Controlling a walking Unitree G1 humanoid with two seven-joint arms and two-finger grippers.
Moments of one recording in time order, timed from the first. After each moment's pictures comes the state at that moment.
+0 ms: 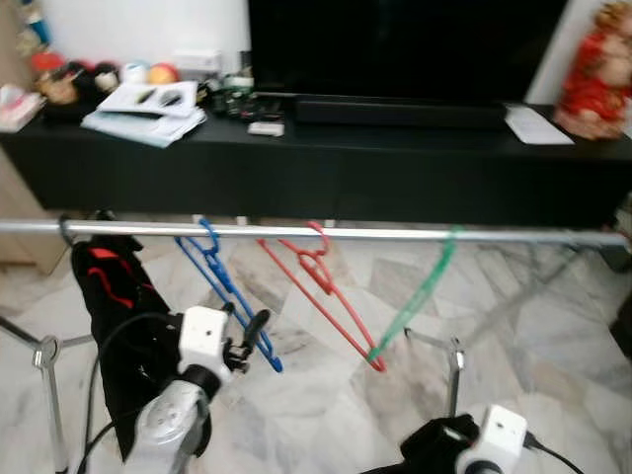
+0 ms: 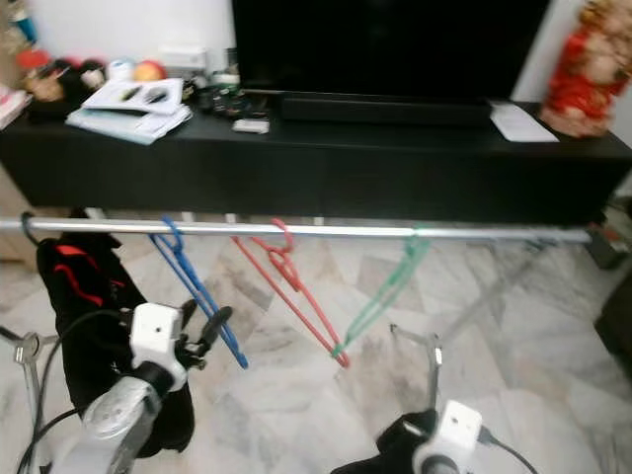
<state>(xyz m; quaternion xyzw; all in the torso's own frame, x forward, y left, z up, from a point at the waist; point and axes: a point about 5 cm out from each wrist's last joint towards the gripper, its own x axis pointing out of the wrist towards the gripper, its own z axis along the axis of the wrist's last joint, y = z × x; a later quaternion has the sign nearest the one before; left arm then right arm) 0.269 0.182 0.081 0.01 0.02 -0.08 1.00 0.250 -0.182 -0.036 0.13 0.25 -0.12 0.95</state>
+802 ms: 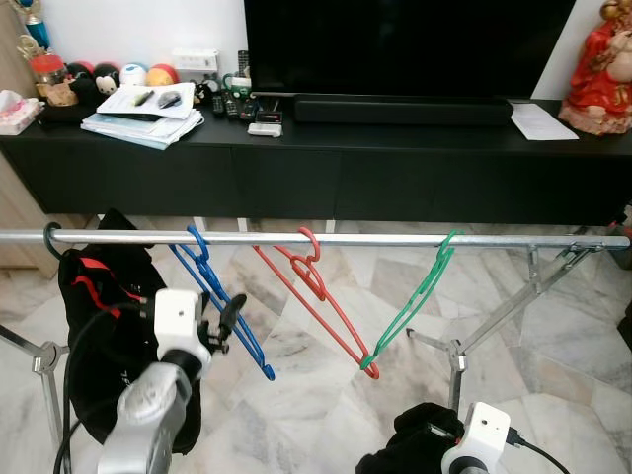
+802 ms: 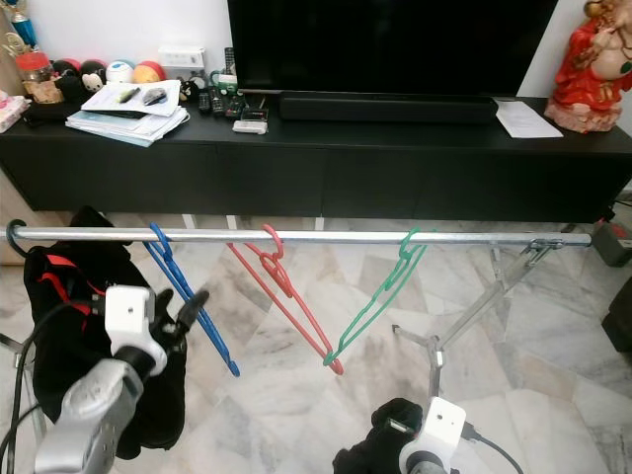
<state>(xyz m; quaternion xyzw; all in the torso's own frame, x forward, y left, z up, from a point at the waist) 0.299 0.182 0.122 -0.04 -0.01 -0.07 1.00 0.237 -0.192 -0.045 0.13 0.27 -0.14 0.94</state>
